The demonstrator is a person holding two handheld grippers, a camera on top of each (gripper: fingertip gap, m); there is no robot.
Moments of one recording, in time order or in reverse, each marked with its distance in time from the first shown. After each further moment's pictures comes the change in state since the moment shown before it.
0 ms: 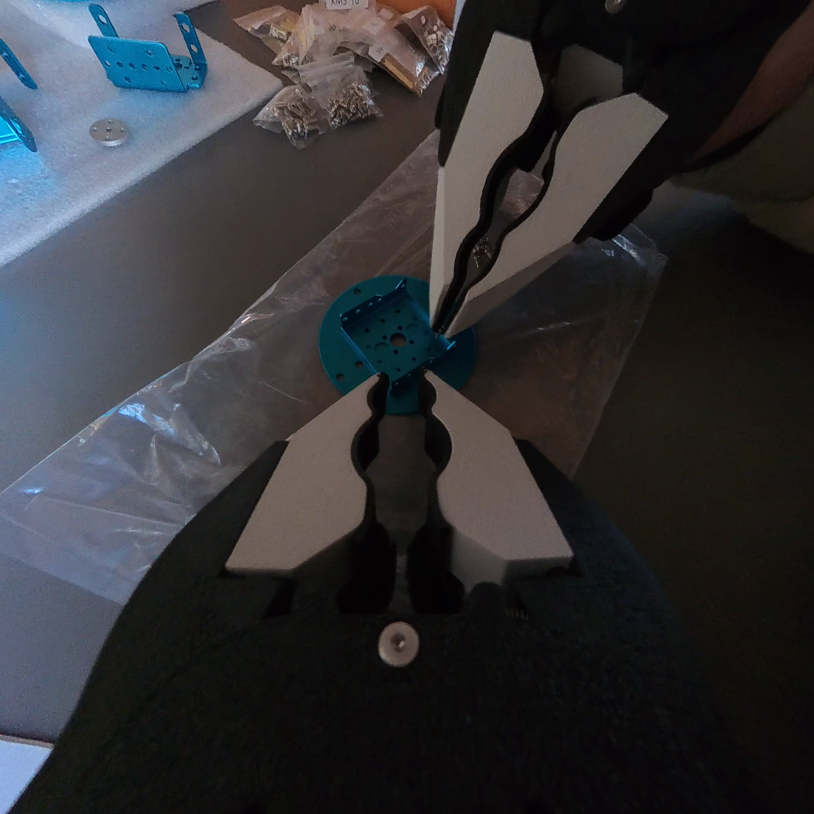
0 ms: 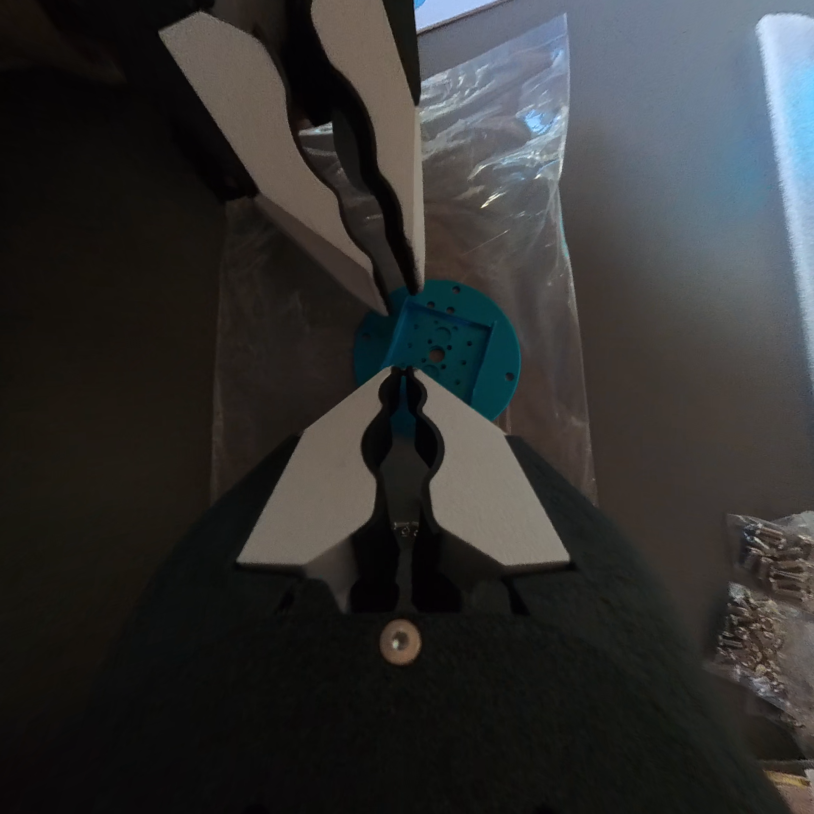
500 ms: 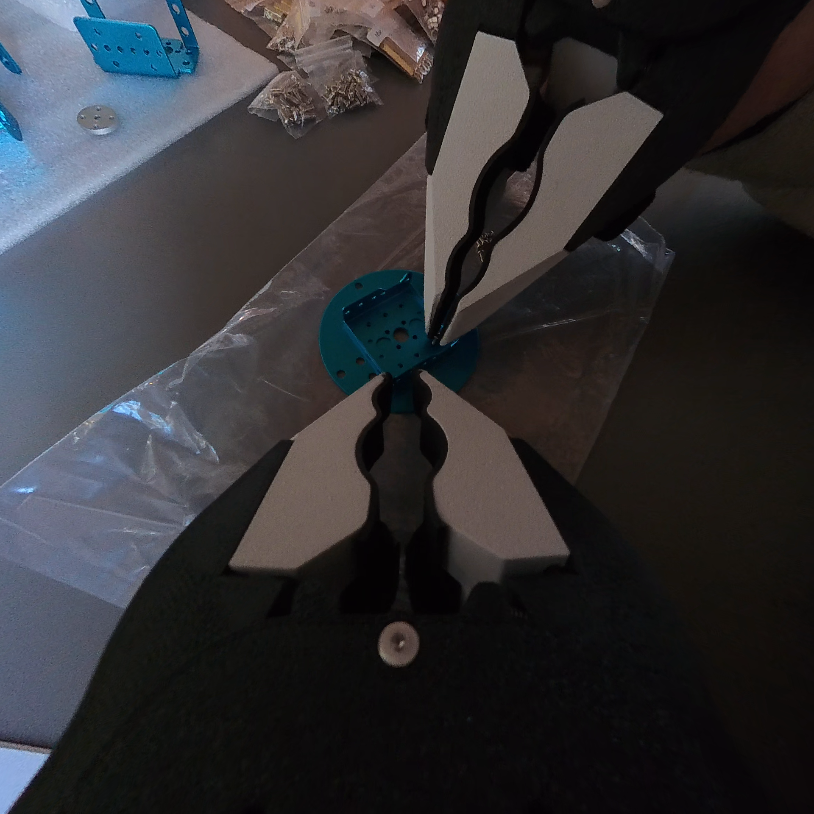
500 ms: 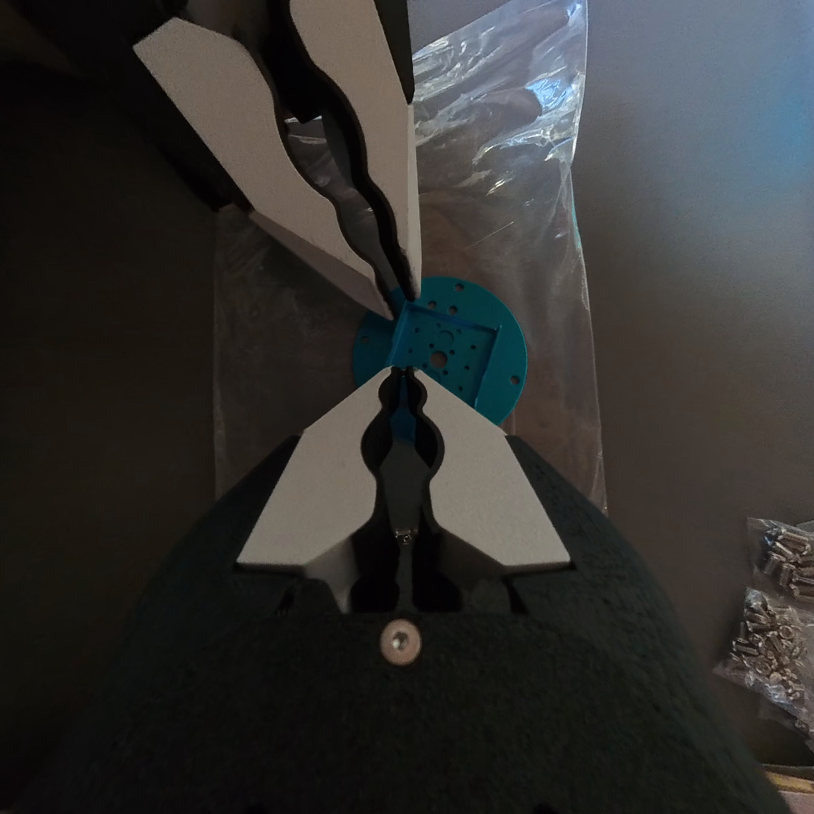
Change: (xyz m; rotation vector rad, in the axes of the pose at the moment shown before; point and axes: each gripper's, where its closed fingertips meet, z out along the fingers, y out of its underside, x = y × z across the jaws) left arm -0.001 0.002 0.003 -0.023 0.004 -0.002; right arm -0.001 0.001 0.006 -0.071 -0.027 0.045
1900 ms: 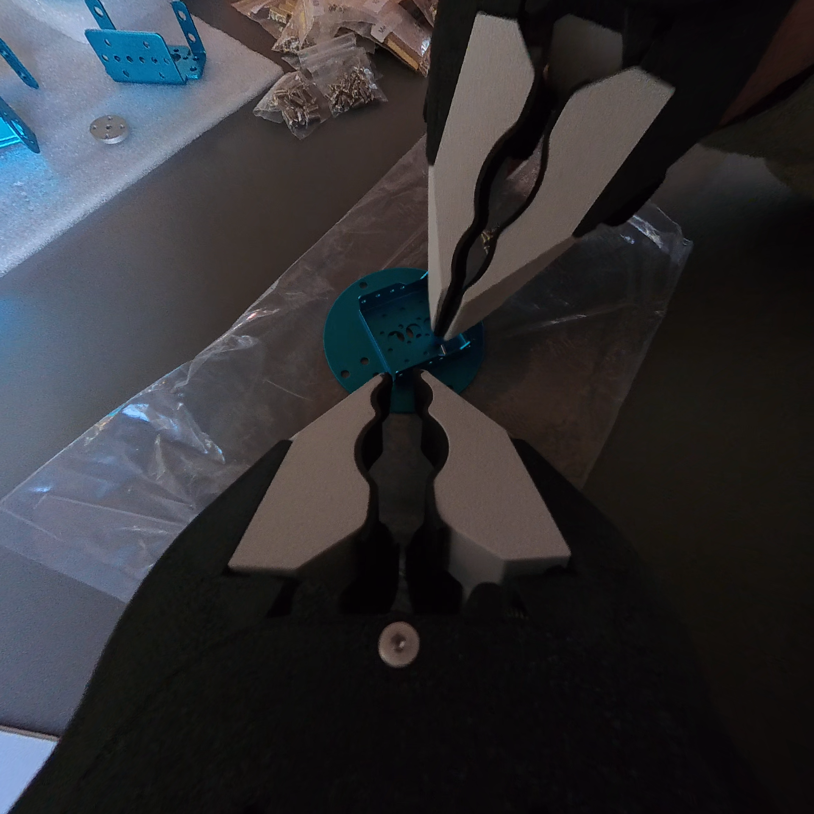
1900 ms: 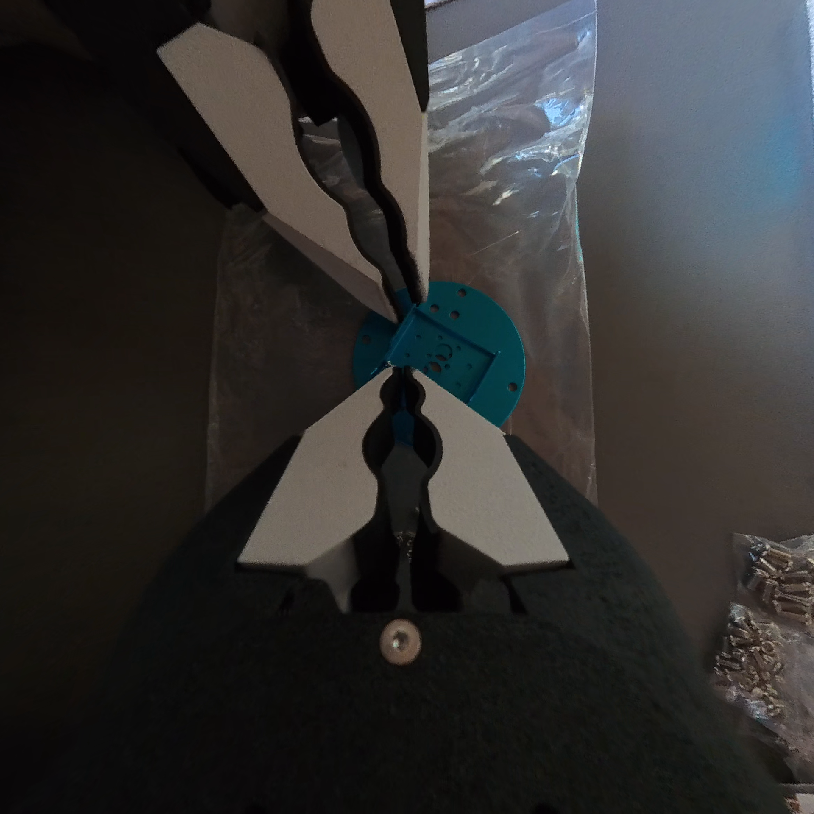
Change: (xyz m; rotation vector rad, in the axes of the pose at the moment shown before) left arm -0.001 0.001 0.001 -0.009 -0.033 0.031; right arm 0.000 -0.001 -0.001 0.028 -0.007 -0.056
